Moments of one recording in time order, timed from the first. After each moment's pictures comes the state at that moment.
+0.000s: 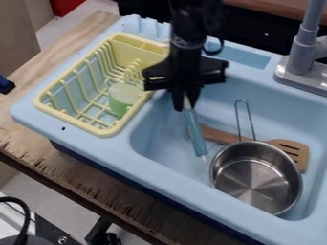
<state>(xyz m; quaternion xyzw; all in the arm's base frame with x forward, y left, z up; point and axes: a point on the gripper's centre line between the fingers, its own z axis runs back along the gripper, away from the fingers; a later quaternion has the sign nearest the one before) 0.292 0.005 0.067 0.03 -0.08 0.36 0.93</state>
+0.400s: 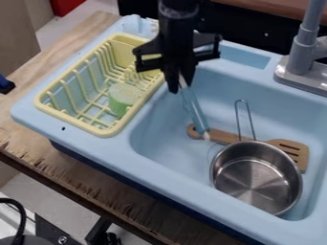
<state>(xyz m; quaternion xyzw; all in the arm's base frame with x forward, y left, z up) 0.294 0.010 0.093 0.01 -0.06 0.40 0.91</state>
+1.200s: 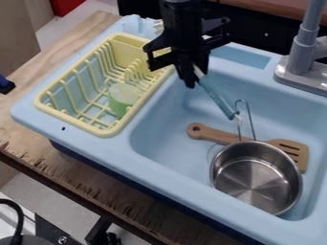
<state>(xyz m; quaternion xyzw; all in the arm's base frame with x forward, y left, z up) 0.301 -0.003 0.101 -0.06 -0.02 0.48 0.88</state>
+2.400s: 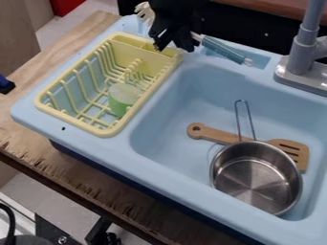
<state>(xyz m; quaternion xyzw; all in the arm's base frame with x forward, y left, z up) 0.361 0.022 0.103 -0.14 -0.12 0.63 0.76</state>
